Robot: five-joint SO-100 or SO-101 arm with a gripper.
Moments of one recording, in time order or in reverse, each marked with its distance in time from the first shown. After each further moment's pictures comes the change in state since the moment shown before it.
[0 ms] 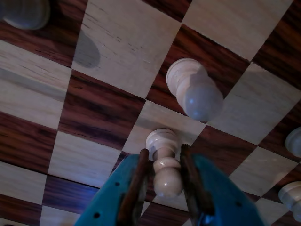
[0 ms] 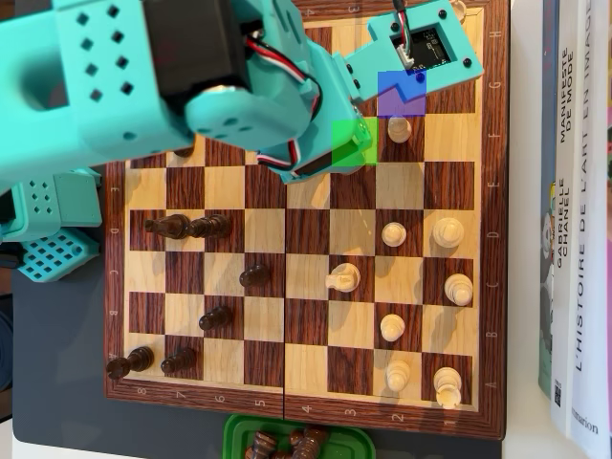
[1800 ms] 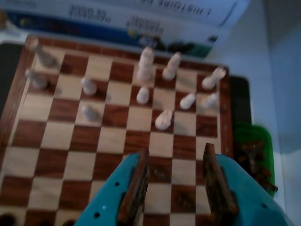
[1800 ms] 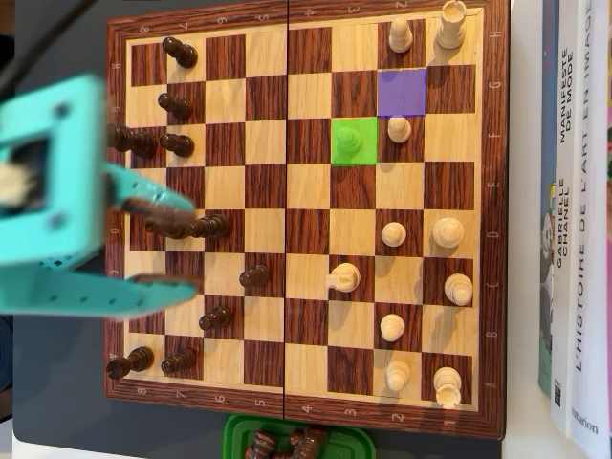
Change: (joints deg) arm 17.2 79.1 43.3 -8.6 0.0
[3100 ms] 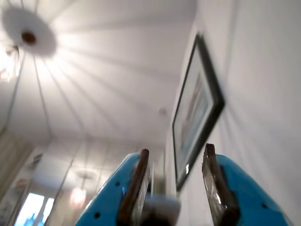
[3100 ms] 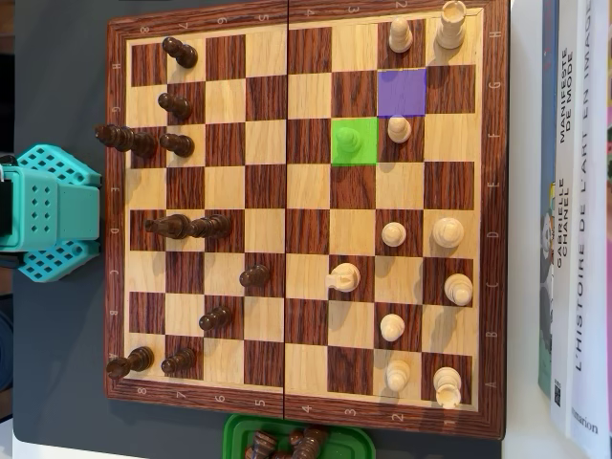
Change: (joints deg) arm -4.5 41.7 56.6 -134.9 7.3
